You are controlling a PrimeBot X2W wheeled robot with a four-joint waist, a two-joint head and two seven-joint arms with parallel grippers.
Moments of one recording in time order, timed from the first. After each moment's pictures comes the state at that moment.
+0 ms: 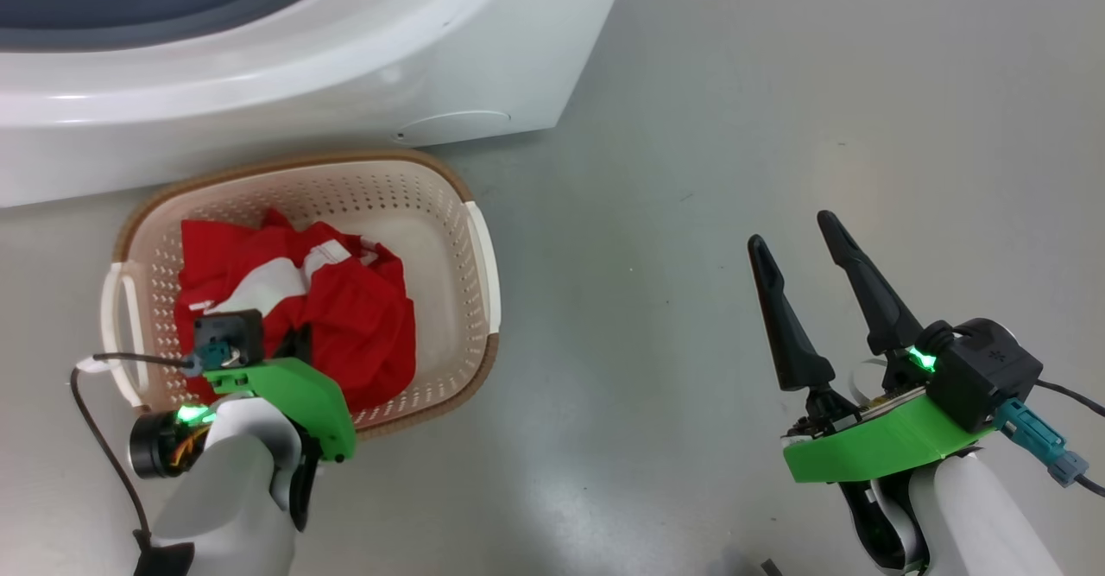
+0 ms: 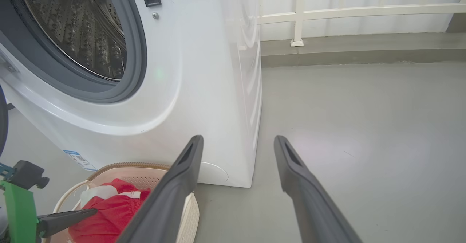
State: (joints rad) left arm -0.78 0.05 -0.21 1.27 -0.37 -0.03 -0.23; right arm -0.21 -0.05 0.15 0.07 0.31 0.12 -0.26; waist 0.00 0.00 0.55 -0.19
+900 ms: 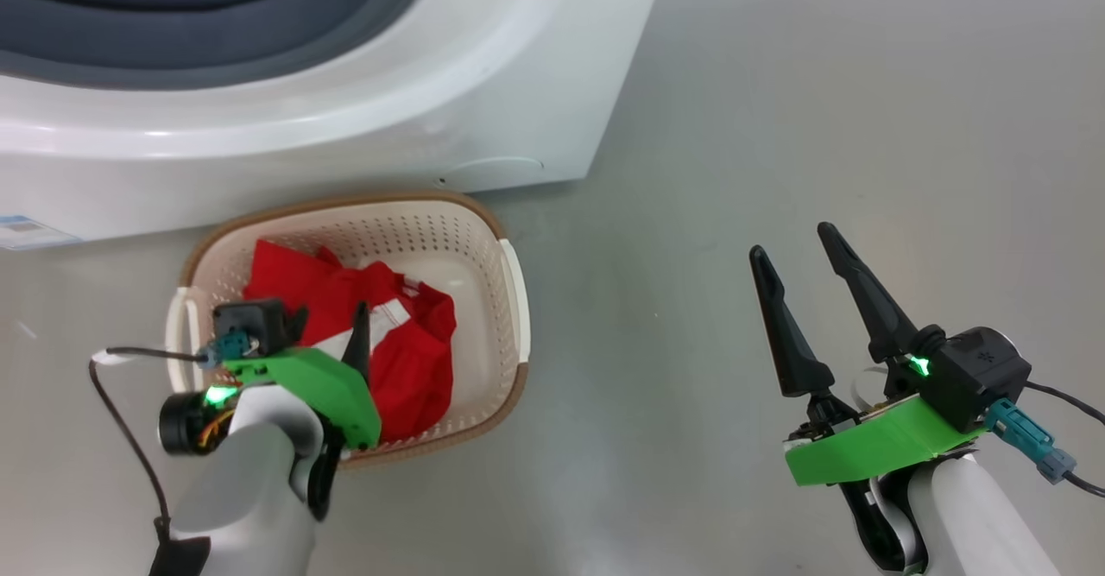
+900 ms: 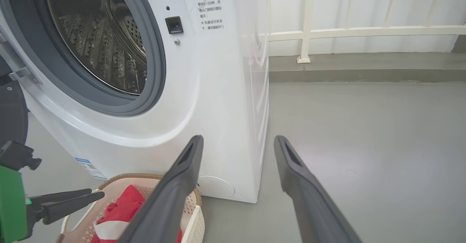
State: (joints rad) left arm -0.78 0.03 -0.25 1.23 -0.42 -0.08 -0.25; right arm -0.21 -0.05 0.14 0.11 0.29 0.12 -0.26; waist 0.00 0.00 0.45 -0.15
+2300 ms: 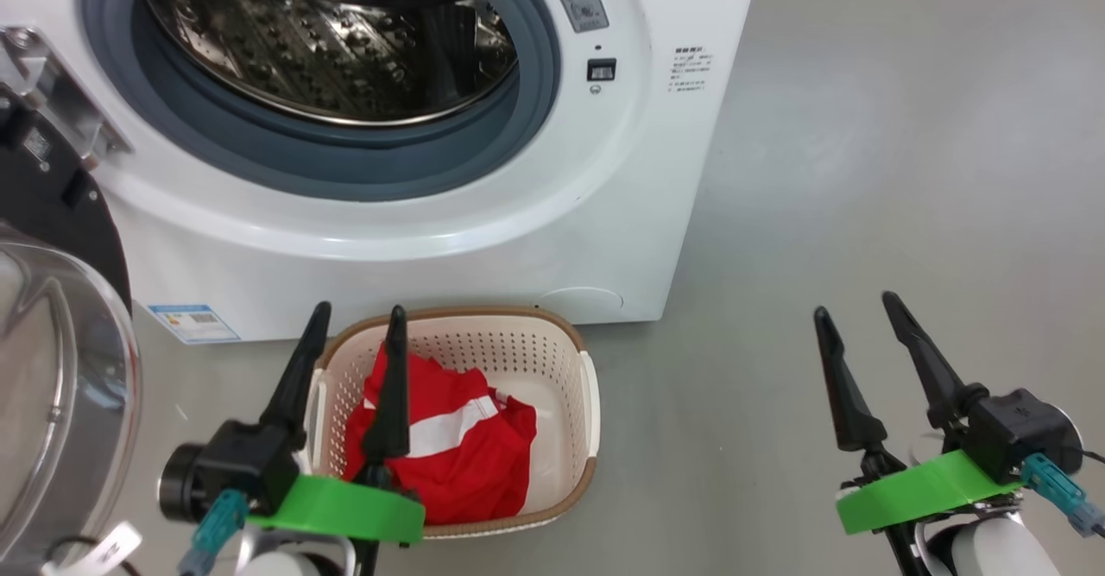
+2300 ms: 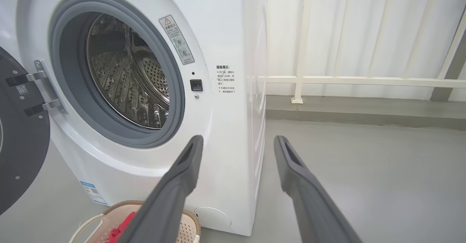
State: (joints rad) left arm -0.24 0.05 -0.19 0.17 -0.25 0.04 -0.25; right arm -0.09 -0.05 0.03 0.14 0.23 0.12 -0.26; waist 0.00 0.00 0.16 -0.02
